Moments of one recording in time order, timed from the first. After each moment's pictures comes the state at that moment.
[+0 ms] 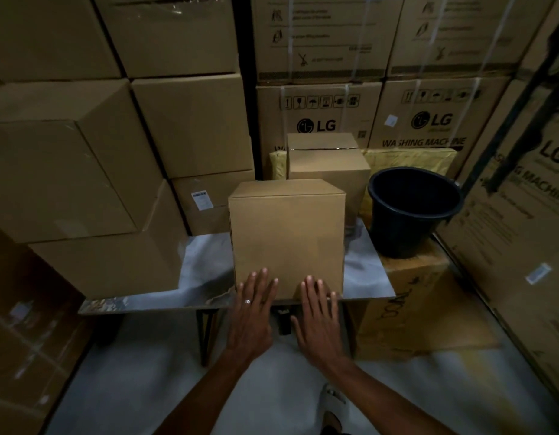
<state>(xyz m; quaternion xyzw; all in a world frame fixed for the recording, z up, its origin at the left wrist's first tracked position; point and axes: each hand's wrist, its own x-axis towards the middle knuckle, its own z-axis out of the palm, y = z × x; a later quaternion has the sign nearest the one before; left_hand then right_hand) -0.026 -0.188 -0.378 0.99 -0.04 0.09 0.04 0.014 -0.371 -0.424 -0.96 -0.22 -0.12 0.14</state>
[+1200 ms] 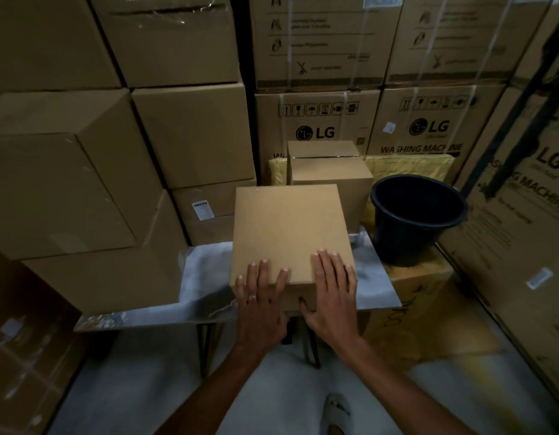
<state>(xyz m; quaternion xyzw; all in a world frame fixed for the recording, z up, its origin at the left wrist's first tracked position) 0.002 -0.192 -0.346 0.97 -0.02 0.23 0.03 0.048 -0.363 -0.332 -0.94 -0.20 -0.23 0.14</state>
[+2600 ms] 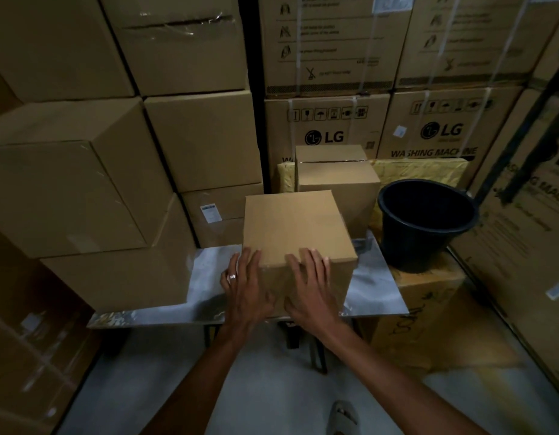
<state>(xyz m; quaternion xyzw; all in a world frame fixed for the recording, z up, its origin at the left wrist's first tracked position) 0.026 -0.160 -0.319 0.96 0.07 0.20 0.20 0.072 -0.322 -0.329 -0.94 -0.27 -0.14 0.17</state>
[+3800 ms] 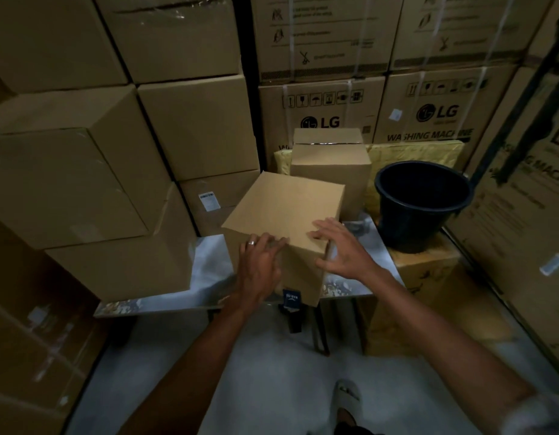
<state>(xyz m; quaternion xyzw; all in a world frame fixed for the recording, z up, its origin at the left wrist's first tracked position) 0.040 -0.170 -0.290 0.97 -0.03 0.20 0.15 0.130 -0.394 -0.289 -0.88 -0.32 -0.02 0.36</state>
